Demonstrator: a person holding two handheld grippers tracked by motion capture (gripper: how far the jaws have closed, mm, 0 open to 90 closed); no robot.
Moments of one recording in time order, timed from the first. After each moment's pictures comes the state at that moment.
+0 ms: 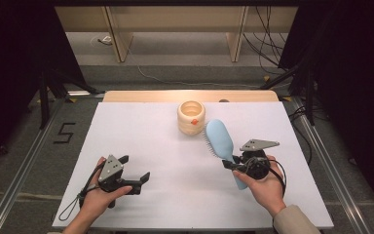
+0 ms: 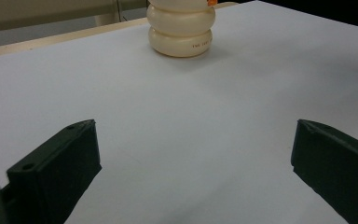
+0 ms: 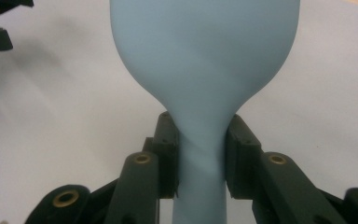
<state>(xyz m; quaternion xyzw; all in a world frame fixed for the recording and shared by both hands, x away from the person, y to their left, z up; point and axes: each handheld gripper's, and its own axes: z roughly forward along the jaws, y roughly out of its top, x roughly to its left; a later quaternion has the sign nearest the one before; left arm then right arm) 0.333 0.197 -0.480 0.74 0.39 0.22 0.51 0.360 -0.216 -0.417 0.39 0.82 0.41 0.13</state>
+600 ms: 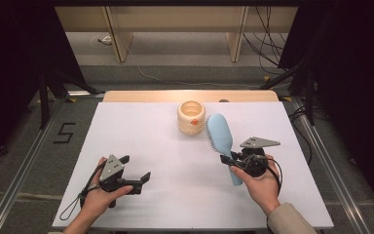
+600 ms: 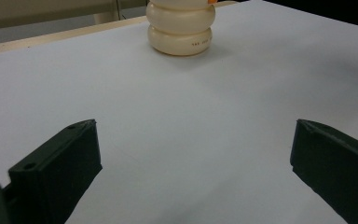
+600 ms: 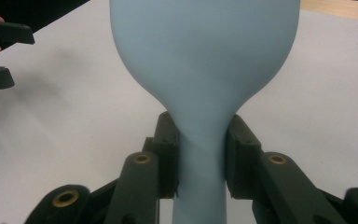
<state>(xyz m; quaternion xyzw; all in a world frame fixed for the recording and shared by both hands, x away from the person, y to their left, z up) 0.335 0.196 -0.482 0.74 0.39 0.22 0.51 0.365 -0.212 -0.419 0.41 0.79 0.44 0.13</state>
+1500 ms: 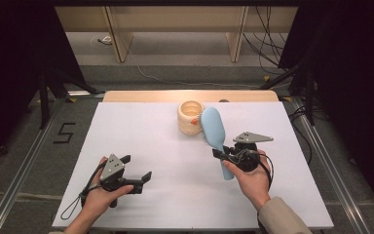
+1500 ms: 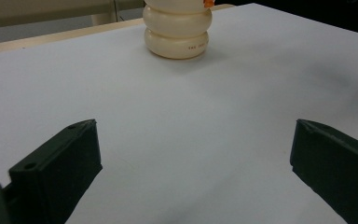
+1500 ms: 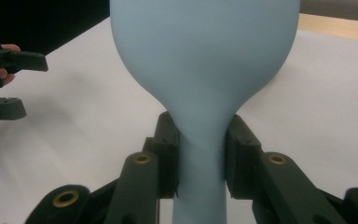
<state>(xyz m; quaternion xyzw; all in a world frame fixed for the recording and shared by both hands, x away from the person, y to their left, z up) 0.335 0.193 -0.481 0.73 0.39 0.21 0.51 0.375 -0.192 -0.413 0.41 0.78 0.47 0.13</state>
